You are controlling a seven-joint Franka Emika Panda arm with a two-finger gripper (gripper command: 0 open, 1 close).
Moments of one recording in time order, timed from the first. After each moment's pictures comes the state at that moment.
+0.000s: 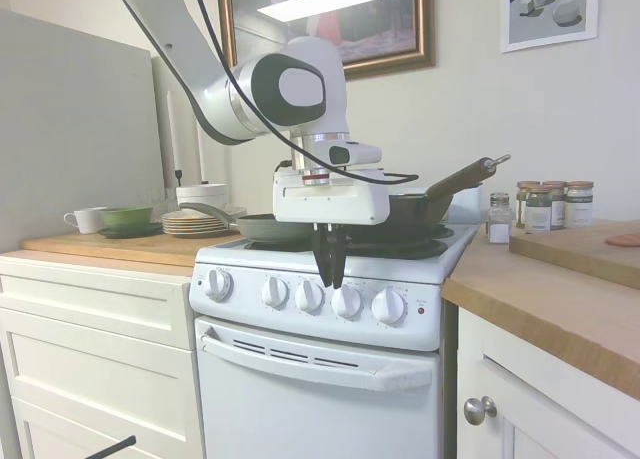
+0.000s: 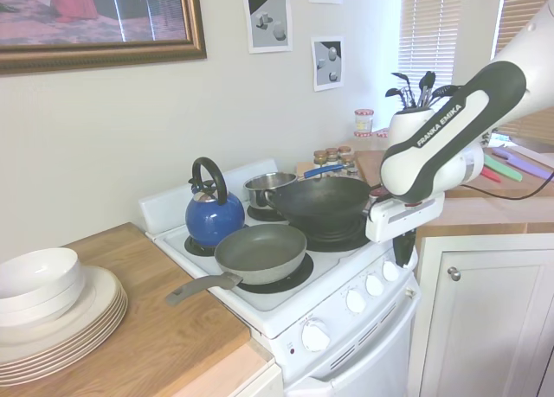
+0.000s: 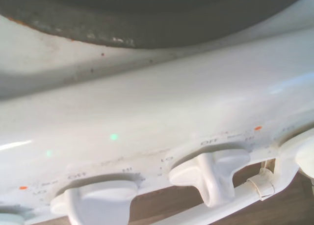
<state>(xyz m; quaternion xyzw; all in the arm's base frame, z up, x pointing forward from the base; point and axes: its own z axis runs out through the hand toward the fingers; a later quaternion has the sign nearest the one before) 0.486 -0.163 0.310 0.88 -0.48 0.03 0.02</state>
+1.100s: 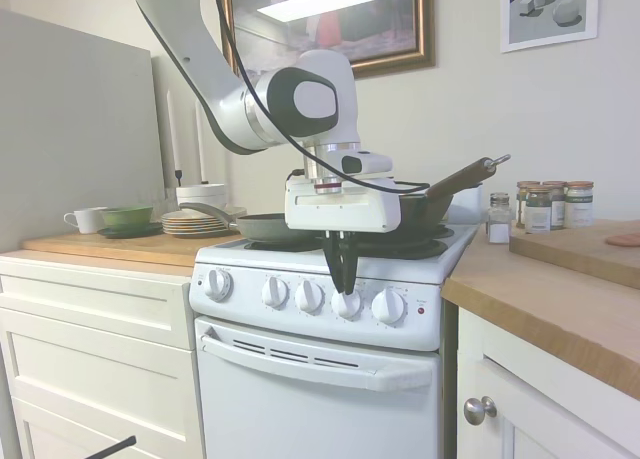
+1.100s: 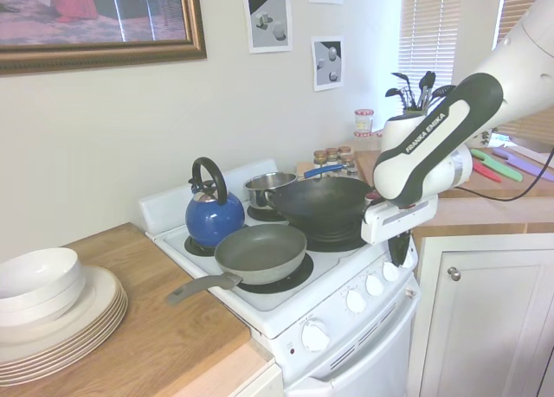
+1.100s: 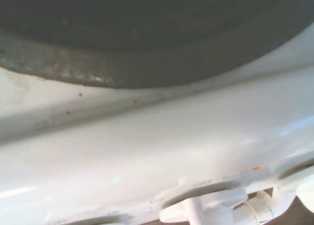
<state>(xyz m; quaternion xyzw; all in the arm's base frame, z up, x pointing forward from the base) 0.504 -0.169 0.300 0.87 -0.48 0.03 0.02</state>
